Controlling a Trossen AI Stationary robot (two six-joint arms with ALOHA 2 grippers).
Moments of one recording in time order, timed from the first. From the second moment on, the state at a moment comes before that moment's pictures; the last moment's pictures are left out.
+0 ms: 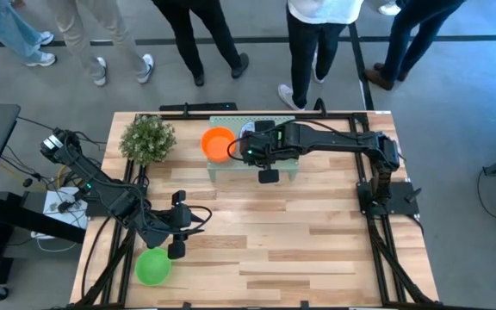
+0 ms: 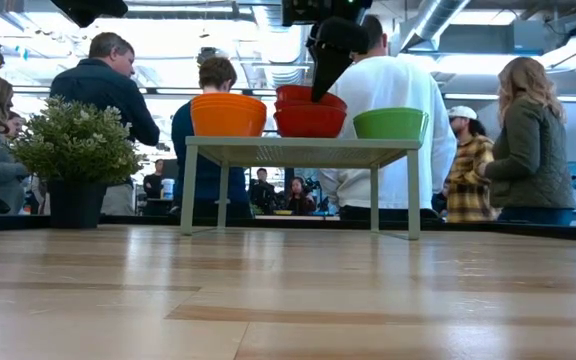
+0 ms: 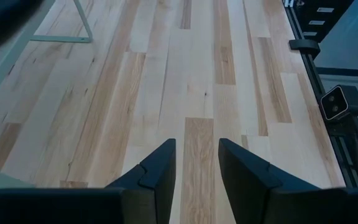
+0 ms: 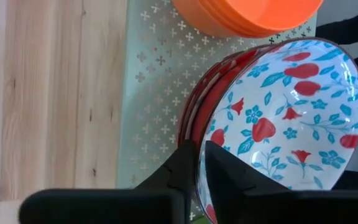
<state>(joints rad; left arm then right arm) -0.71 1.17 0.89 -0.49 -0.56 -0.47 -0.08 1.90 1.88 -1.15 0.37 -0.29</state>
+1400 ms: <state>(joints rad) -0.79 1.17 0.89 -0.60 -0.32 -0.72 0.28 1.80 1.77 -1.28 0.33 0.07</state>
